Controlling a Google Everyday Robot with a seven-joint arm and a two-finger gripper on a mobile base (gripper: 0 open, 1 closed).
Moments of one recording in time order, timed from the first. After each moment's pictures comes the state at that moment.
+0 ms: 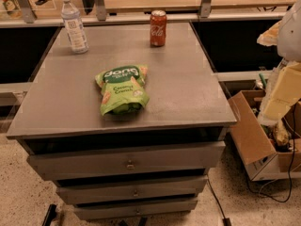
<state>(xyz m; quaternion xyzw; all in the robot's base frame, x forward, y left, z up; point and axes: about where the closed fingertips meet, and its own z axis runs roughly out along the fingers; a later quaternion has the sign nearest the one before) 0.438 -0.217 0.976 -0.60 0.78 -0.03 0.16</state>
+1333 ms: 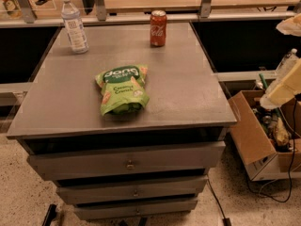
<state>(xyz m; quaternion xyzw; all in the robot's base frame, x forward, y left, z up) 0.461 -0.240 0.990 -0.54 0.79 0.00 0.28</state>
